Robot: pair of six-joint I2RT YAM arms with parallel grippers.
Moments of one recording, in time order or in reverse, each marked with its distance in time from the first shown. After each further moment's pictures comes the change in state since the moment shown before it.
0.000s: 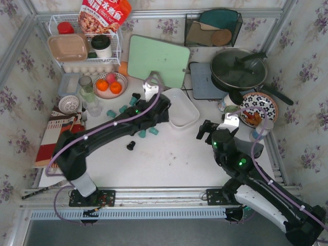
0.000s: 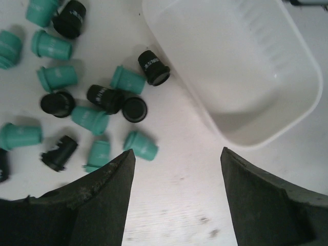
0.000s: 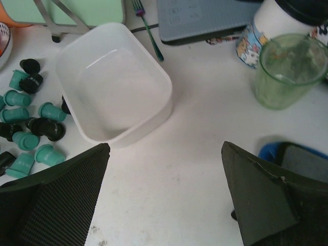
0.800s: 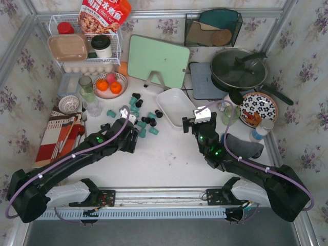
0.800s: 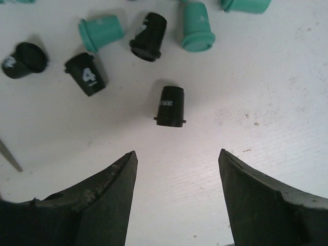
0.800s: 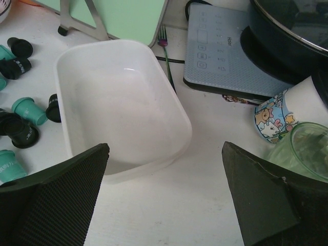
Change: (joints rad) left arm 0.105 -0.472 -0.478 -0.175 0.193 0.259; right arm 0.000 0.423 -0.098 0.737 -0.089 -0.497
